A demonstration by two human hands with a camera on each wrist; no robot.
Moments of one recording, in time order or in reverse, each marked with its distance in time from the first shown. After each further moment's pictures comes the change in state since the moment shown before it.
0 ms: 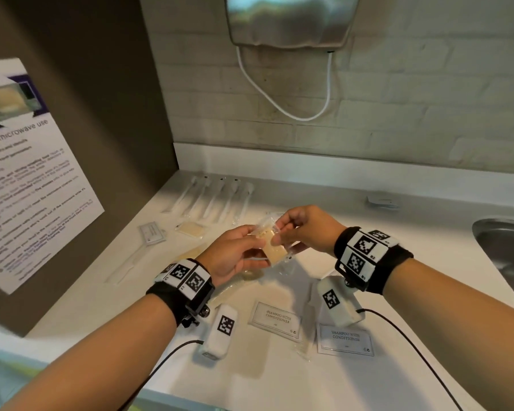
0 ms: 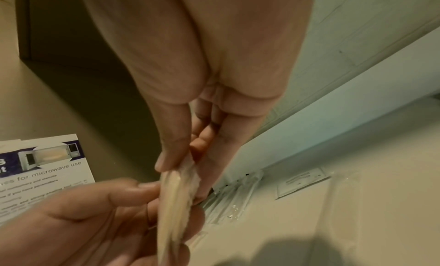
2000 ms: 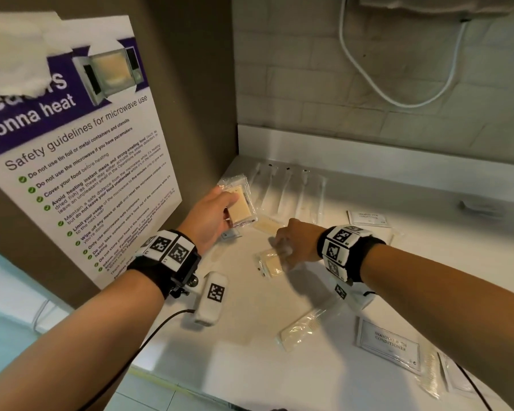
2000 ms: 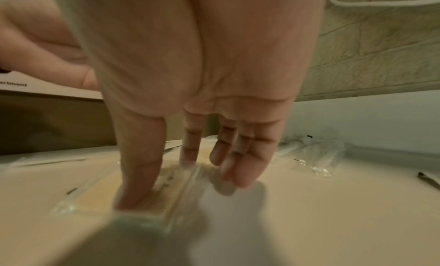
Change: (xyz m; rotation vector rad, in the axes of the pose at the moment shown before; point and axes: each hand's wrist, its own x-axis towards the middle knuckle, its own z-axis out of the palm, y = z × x) left_hand -0.018 0.064 -0.199 0.081 0.388 0.096; right_hand 0.137 -0.028 0.155 -1.047 -0.367 0.070
